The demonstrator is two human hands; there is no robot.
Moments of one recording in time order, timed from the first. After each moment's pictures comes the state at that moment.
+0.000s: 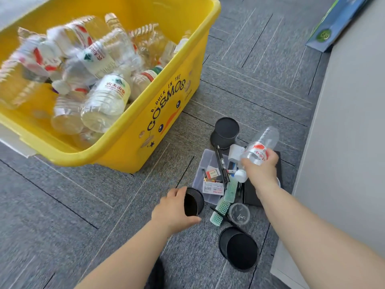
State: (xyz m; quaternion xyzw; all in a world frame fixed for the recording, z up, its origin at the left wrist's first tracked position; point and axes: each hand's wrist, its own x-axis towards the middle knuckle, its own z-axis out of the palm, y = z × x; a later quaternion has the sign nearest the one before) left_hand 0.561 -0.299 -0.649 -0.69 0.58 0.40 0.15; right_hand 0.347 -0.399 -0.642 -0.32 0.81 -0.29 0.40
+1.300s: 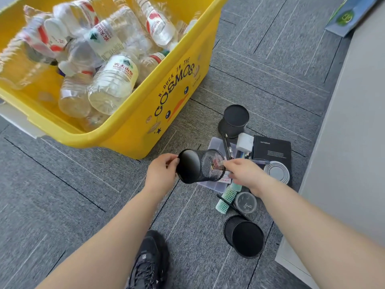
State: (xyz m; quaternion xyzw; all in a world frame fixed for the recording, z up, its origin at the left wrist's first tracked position) left_hand 0.595 -0.328 -0.642 -0.77 0.39 0.42 -0.27; right_hand 0.381 -0.377 -0.628 -0.44 0.67 -0.03 0.60
